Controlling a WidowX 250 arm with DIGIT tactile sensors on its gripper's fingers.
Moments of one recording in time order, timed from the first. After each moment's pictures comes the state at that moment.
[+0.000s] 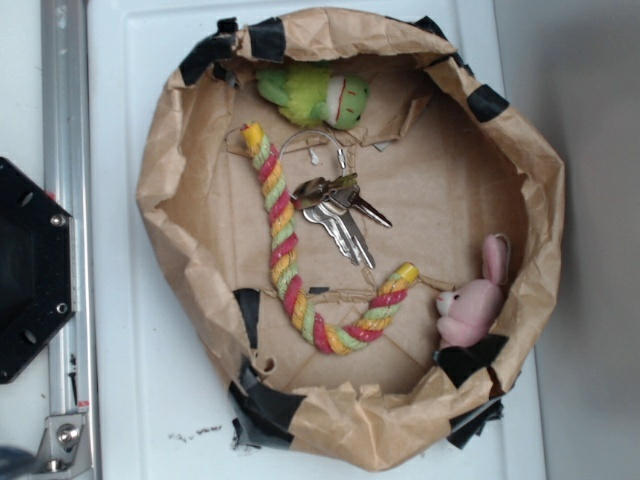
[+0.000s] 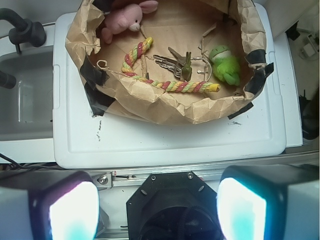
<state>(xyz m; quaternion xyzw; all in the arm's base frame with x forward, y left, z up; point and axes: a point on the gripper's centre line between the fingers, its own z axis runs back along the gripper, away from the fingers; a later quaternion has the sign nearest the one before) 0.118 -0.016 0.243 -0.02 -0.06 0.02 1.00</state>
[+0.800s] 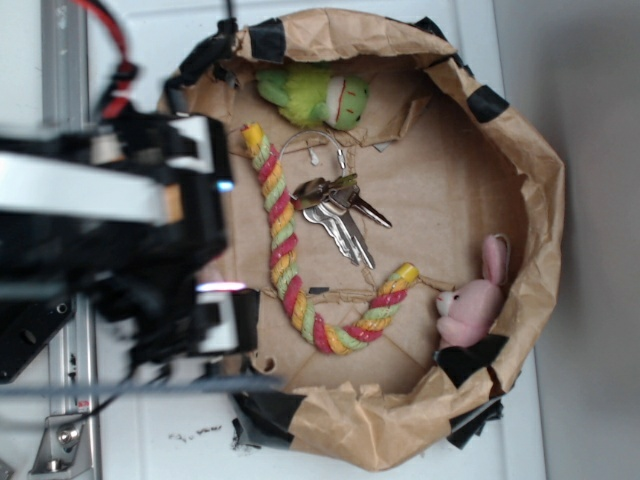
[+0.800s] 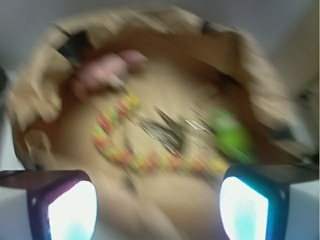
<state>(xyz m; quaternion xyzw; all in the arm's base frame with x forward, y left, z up) 0.214 0.002 0.151 -0.01 -0.24 0.06 0.97</state>
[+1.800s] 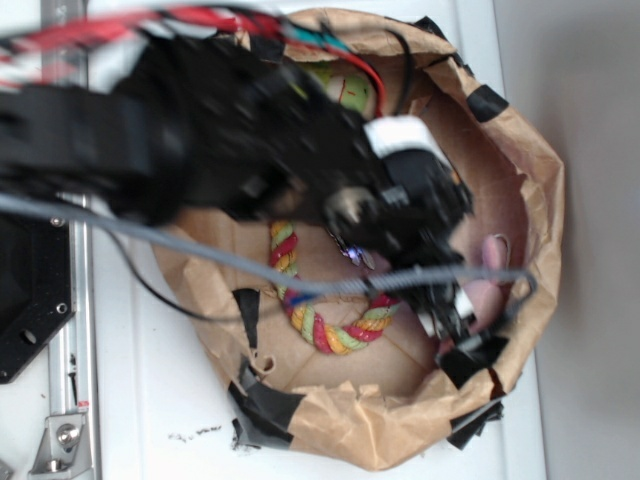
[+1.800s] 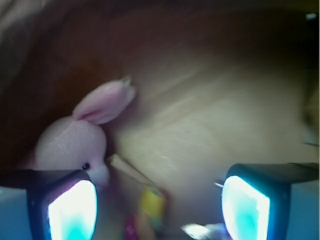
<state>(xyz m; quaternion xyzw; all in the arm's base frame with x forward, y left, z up) 0.314 -0.018 0.050 -0.12 -0.17 0.21 0.96</state>
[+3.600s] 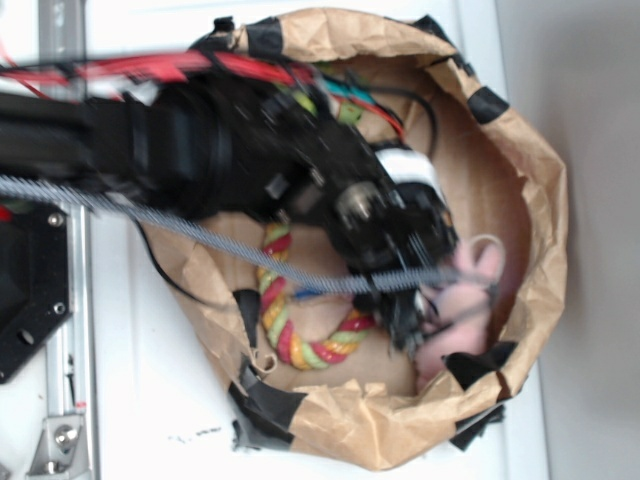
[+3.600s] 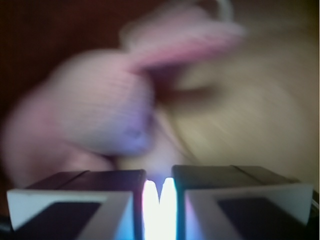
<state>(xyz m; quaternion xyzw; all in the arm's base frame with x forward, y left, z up) 0.296 -0.016 0.040 -0.14 -0.14 0.09 0.98</state>
